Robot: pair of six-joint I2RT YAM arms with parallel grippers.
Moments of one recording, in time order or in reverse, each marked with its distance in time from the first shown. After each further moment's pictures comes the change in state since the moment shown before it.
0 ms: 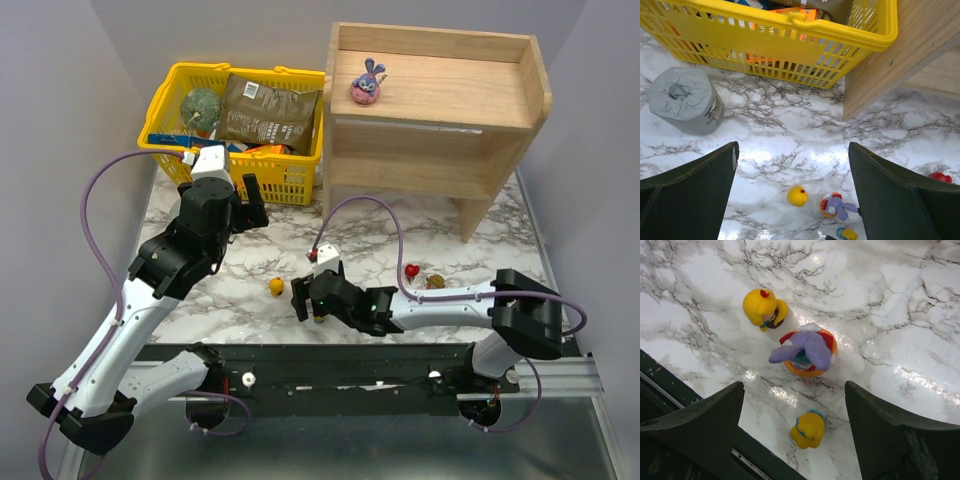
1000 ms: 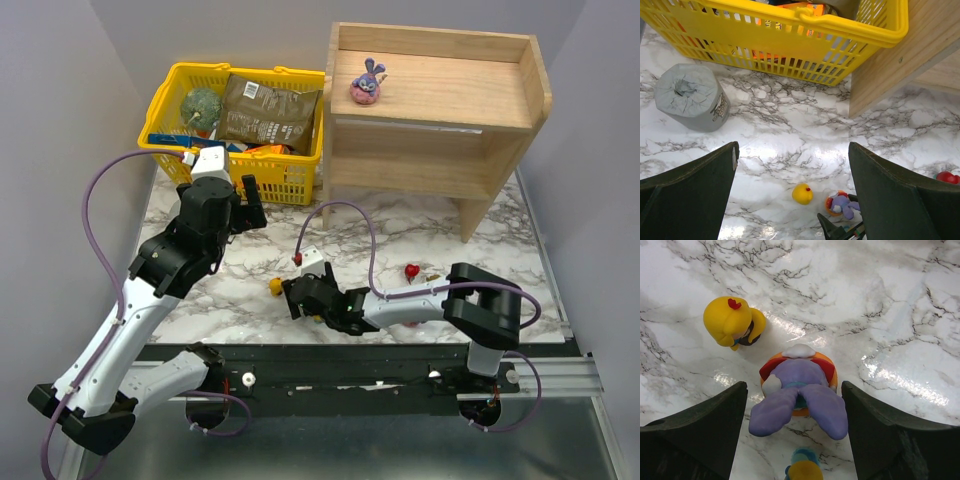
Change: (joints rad) left arm 0.018 0.004 0.000 -0.018 0.003 0.010; right arm 0.000 0.234 0.100 0.052 0.093 -0.045
